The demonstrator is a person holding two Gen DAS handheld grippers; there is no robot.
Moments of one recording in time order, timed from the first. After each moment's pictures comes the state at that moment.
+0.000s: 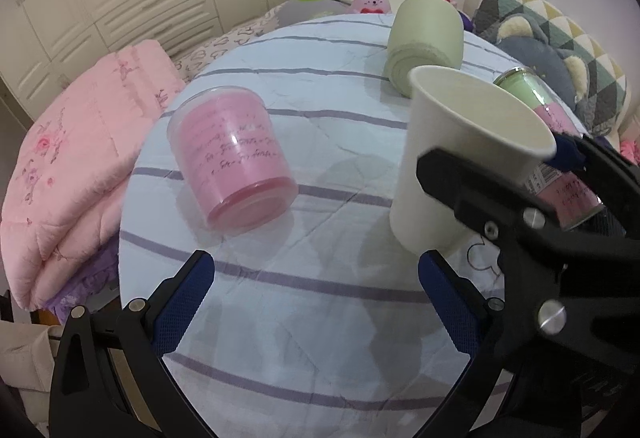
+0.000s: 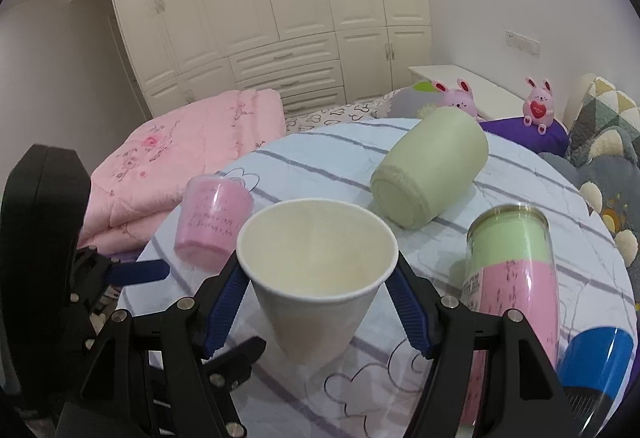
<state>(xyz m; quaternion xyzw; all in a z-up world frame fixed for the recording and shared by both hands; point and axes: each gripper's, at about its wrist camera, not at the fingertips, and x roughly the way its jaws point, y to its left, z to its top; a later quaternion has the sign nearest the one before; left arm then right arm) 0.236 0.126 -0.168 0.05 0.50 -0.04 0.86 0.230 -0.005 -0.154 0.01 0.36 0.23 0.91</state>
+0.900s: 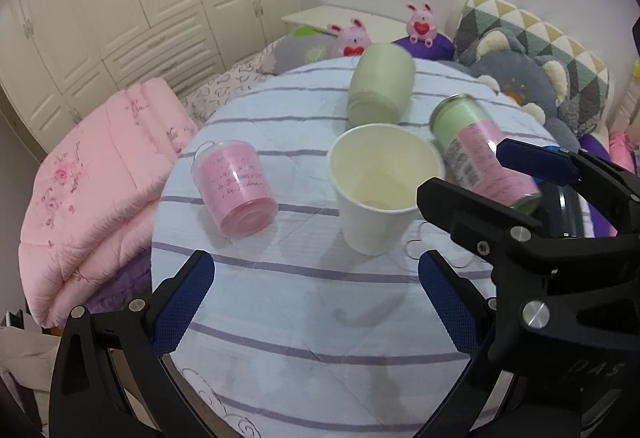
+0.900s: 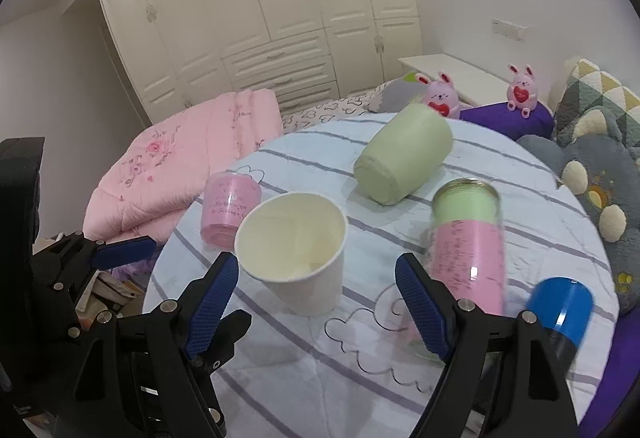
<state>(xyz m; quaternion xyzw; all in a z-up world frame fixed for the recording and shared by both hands) 0.187 0.094 -0.110 0.08 0.44 -0.04 0.89 0.191 -0.038 -0.117 0.04 0.37 0.21 0.91</state>
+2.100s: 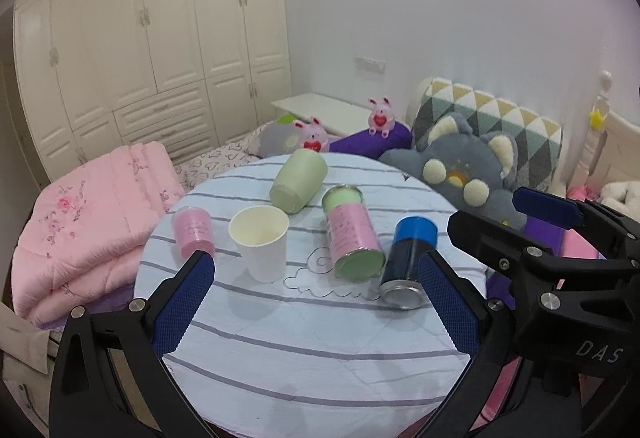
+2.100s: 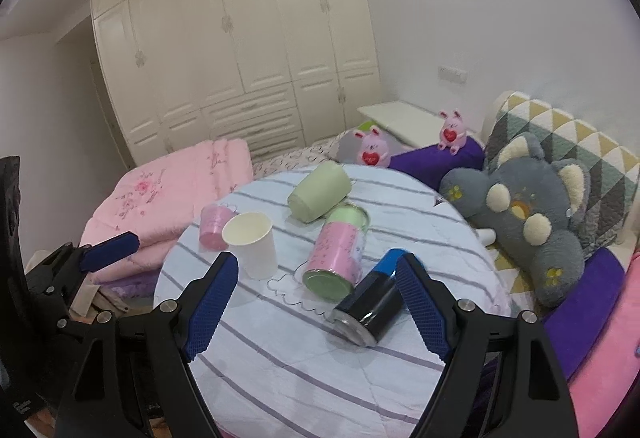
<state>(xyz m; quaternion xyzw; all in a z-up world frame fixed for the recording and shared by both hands) 0.073 0.001 -0.030 0.03 0.29 -0.05 0.95 0.069 -0.150 -0.038 0.04 0.28 0.15 0.95</state>
